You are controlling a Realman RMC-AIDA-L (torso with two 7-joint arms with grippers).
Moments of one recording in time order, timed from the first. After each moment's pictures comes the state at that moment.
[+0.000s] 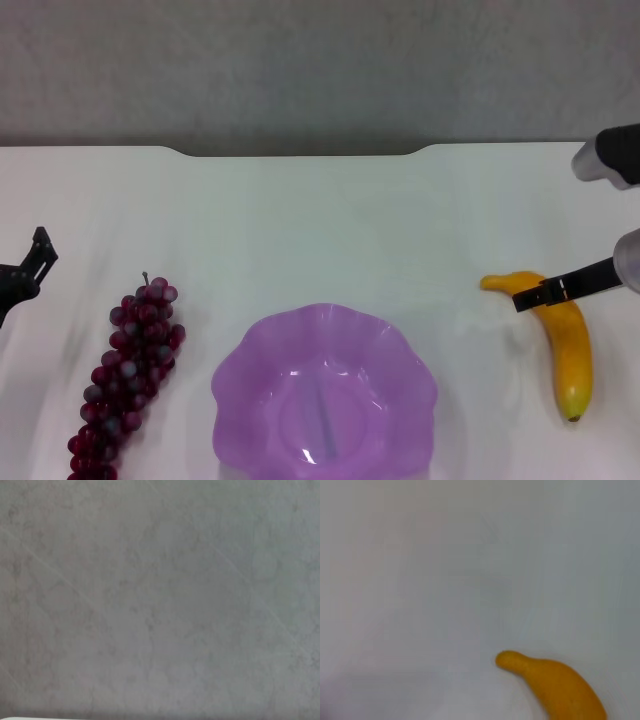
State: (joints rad) left arm -0.47 -2.04 0.00 -0.15 1.24 1.11 -0.14; right arm 0.74 2.00 1.94 0.70 -2.63 0.94 -0.49
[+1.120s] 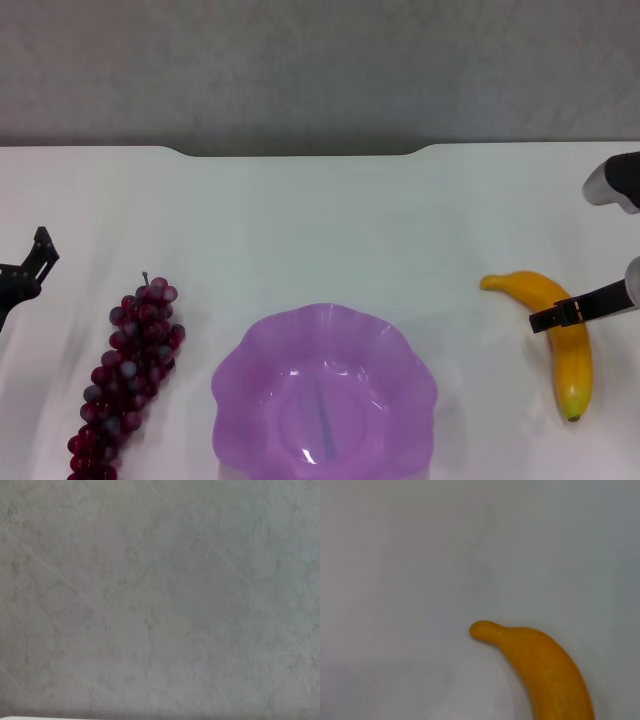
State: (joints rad) left arm -0.47 -2.04 0.00 -0.15 1.24 1.10 -0.14; right arm 0.75 1.99 1.96 0.57 -2.64 0.88 -0.51
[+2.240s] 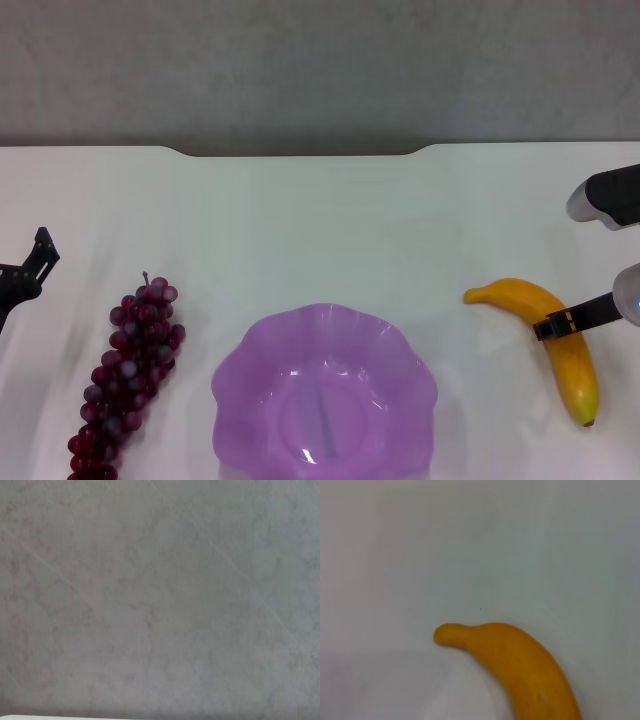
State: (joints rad) left arm -0.47 -2.04 0.00 -0.15 1.24 1.10 -0.14; right arm 0.78 2.00 1.91 0.49 -2.64 0.79 -0.52
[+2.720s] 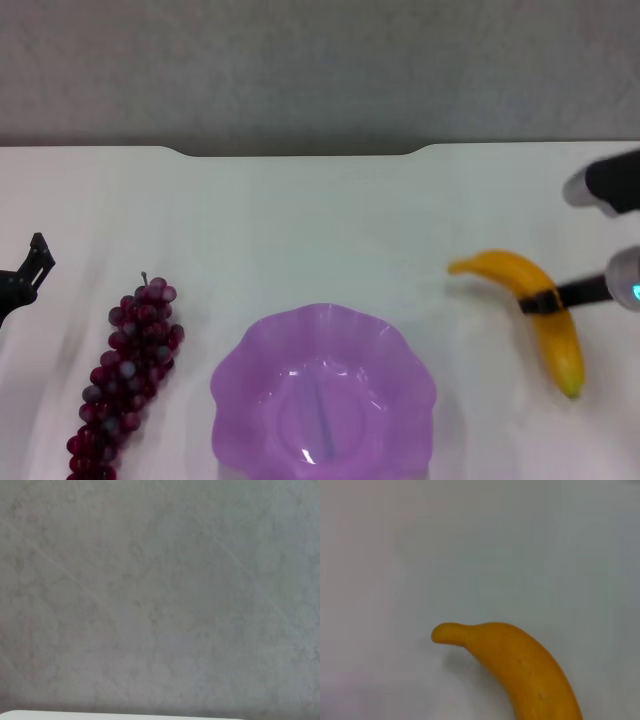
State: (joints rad) left arm -0.46 -2.04 0.00 -0.14 1.24 1.10 -0.14; right arm 0.67 2.01 1.80 0.71 -2.56 0.80 -0.53
